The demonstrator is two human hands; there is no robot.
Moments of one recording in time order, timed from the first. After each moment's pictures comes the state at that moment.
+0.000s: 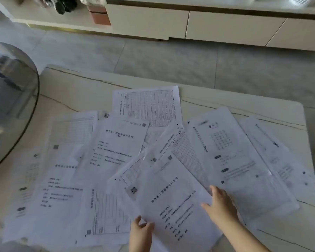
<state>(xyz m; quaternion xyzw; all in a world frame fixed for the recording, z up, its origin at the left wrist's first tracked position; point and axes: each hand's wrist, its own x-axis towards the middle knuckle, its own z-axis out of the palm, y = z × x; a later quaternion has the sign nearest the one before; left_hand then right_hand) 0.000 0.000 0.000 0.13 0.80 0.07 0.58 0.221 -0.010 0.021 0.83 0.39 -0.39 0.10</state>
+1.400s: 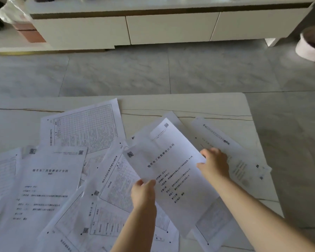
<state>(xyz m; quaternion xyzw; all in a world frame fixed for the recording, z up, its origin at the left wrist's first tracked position) 0.223 0.097 0.004 0.23 0.74 0.16 0.61 0.413 0.047 -0.025 0.92 0.31 -0.25 -0.05</state>
